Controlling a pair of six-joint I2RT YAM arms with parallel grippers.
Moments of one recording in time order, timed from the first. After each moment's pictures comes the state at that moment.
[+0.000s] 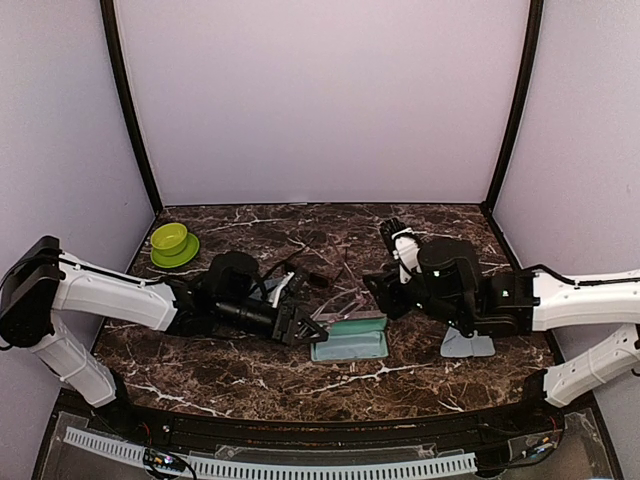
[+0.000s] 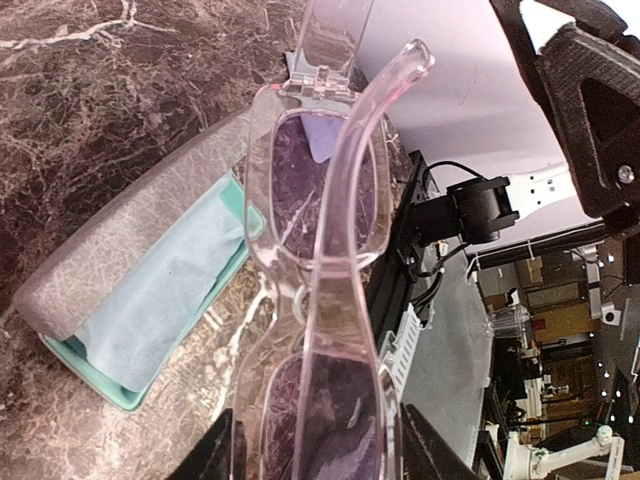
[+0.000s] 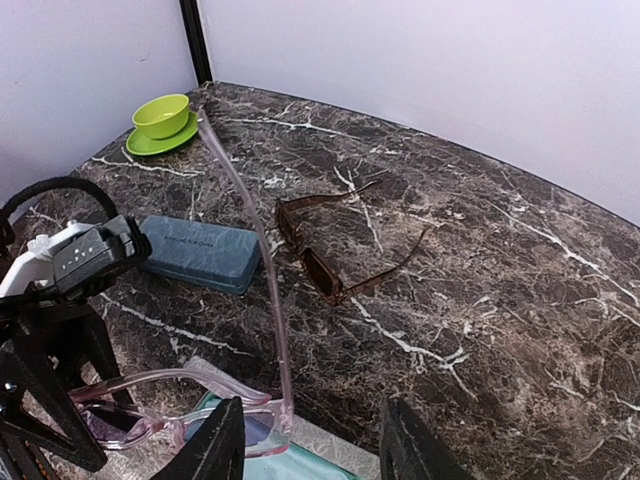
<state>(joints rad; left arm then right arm) -0.93 1.52 0.73 0.27 0.58 -0.75 1.15 1.20 0.81 -0.08 0.49 0.27</state>
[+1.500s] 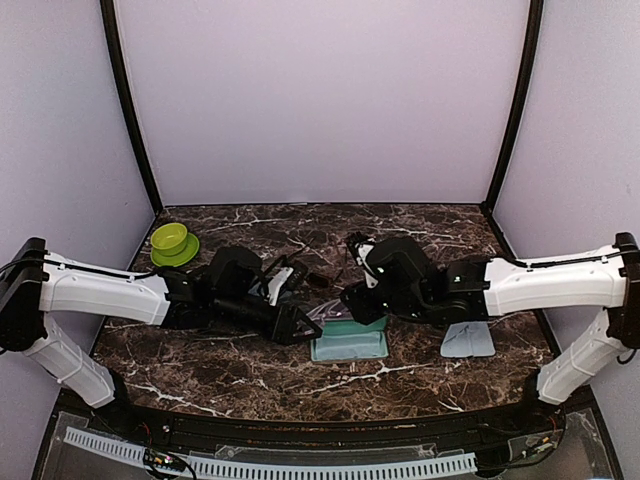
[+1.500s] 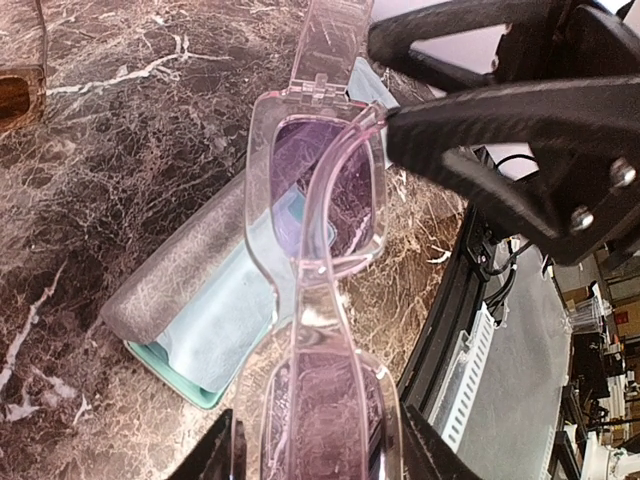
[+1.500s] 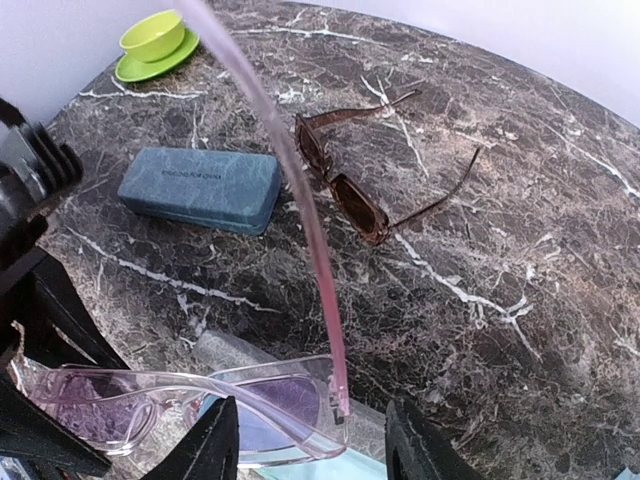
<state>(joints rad) -0.95 1.47 0.80 0.03 0.38 -0.55 1.12 1.47 1.00 -0.24 0.37 0.40</state>
